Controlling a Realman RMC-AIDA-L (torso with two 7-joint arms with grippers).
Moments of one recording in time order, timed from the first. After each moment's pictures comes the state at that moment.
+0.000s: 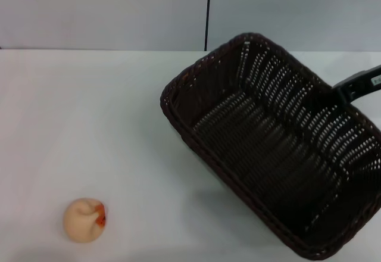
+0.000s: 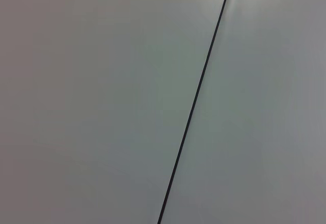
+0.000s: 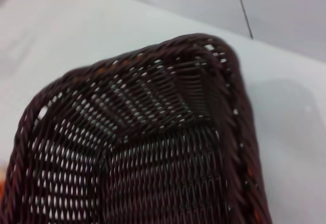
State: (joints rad) left arm -0.17 -2.06 -0.05 0.06 1.37 1.89 -0.70; right arm 0.76 1.95 -0.82 -0.83 -2.42 -1.60 2.18
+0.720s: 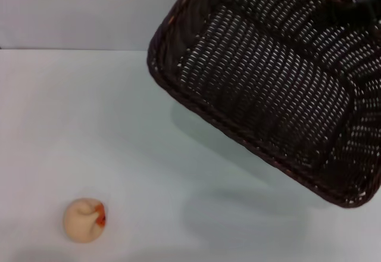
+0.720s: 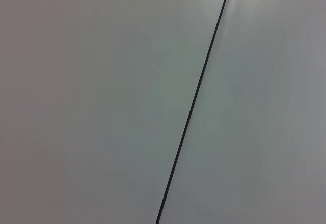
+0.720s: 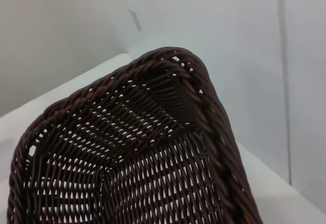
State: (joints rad) left arm -0.17 -2.06 -0.05 0.06 1.37 1.89 -0.71; right arm 0.82 1.86 -0.81 -1.04 -2.18 -1.77 2.13
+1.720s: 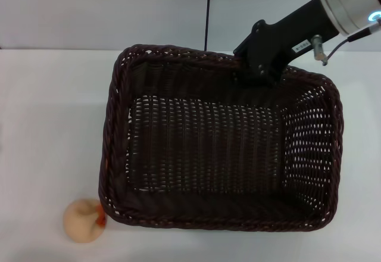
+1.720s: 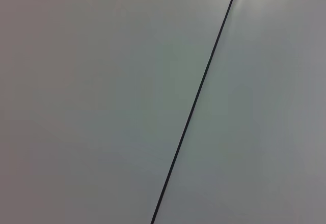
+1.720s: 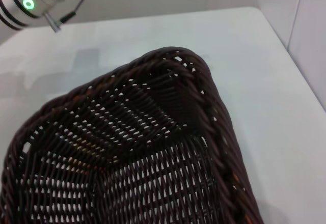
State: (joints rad) left arm -0.15 -2.07 -0.03 0.02 1.37 1.89 -0.71; right arm 0.99 2.01 -1.01 -0.84 -2.26 -1.64 1.73
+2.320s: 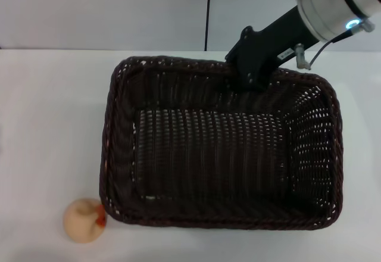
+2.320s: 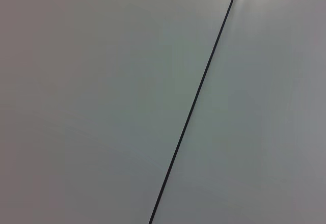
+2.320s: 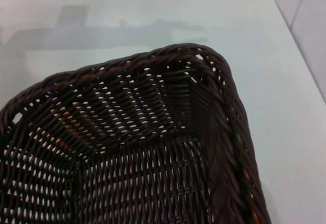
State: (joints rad) left arm -0.14 -2.07 -0.02 0.01 1.37 1.89 -0.71; right arm 1.02 2.03 -1.07 -0.80 -2.32 -1.55 1.67
